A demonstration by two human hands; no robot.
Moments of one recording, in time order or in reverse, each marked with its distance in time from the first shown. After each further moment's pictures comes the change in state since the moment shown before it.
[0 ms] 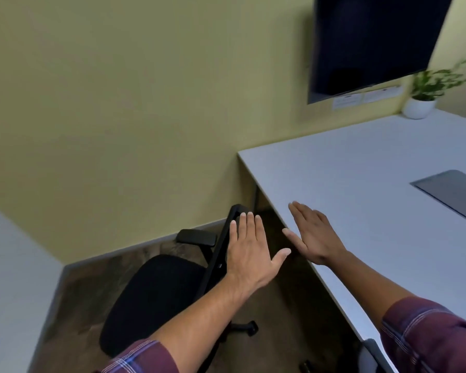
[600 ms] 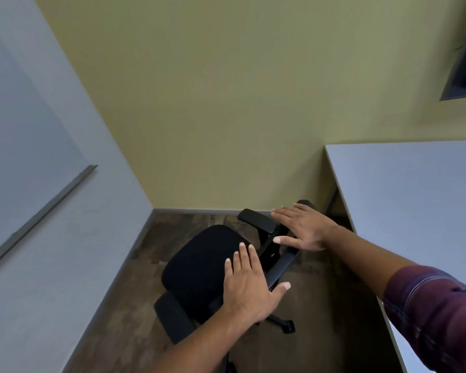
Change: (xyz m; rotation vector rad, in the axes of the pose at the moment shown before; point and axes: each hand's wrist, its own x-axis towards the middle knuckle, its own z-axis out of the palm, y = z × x) left_hand -0.097 -0.039 0.022 -0.104 -0.307 -0.546; right_hand 0.125 -0.102 0.038 -0.243 -0.332 -0.770
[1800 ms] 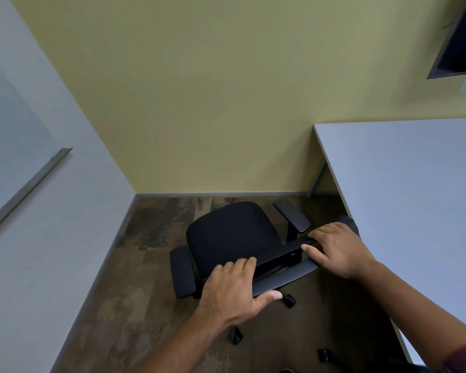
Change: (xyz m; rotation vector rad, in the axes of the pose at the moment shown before) left_hand -0.030 -0.085 0.019 0.043 0.103 0.331; right_hand -0.083 -0.060 0.052 0.063 0.113 0.397
